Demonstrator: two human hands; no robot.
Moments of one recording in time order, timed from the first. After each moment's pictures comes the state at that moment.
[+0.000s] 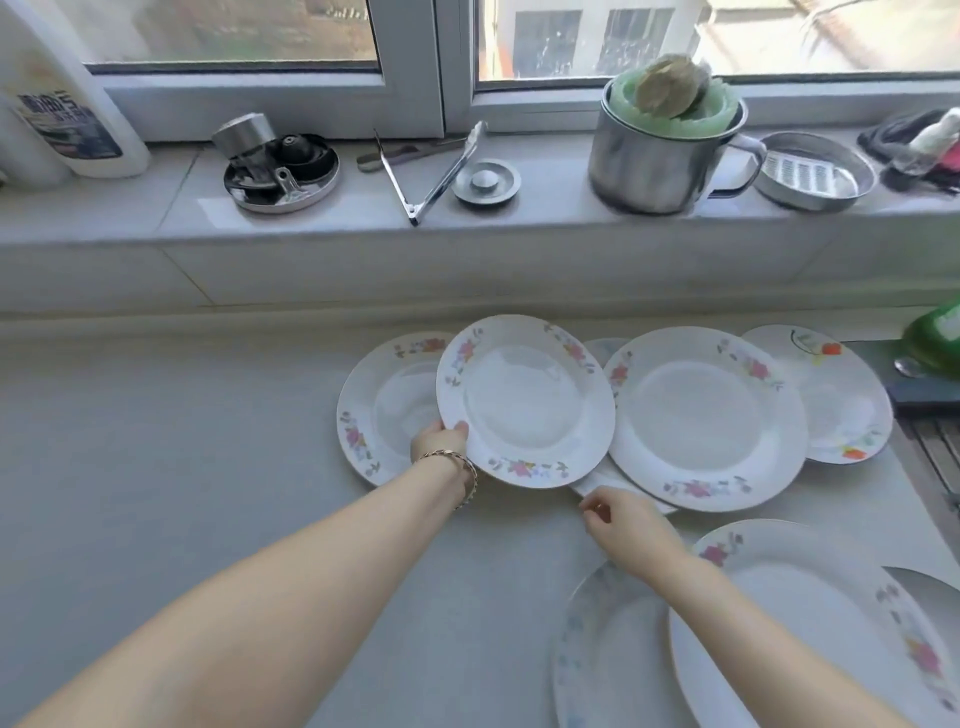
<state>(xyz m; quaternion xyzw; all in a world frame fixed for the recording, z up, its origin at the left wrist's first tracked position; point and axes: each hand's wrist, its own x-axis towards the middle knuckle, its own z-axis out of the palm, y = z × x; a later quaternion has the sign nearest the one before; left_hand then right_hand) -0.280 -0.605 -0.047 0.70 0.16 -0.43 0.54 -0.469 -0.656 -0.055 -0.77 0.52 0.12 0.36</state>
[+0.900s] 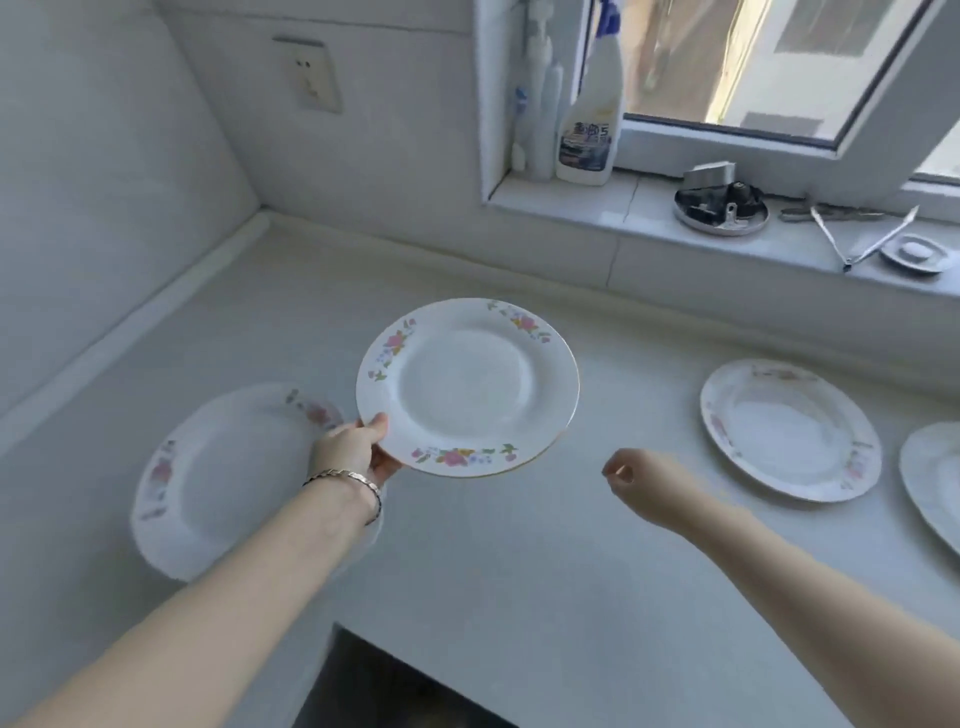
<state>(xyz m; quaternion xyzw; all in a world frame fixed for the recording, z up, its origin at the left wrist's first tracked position) -0.080 -0.142 0.058 0.59 0.24 -0.21 0.74 -0.218 -0.385 0.008 -0.90 0.29 0.17 0.28</state>
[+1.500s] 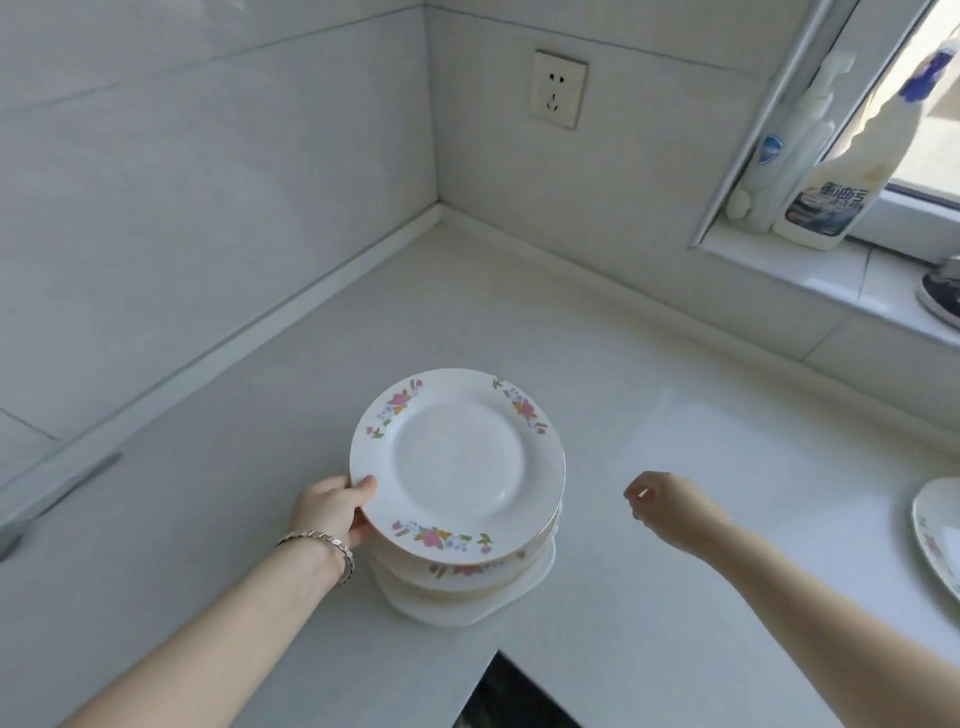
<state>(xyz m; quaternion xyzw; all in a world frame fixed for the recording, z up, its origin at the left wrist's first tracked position) -0.019 0.084 0.033 0.65 0.30 -0.16 0.68 -0.081 -0.236 0.002 -0.92 0.22 0.21 0.25</state>
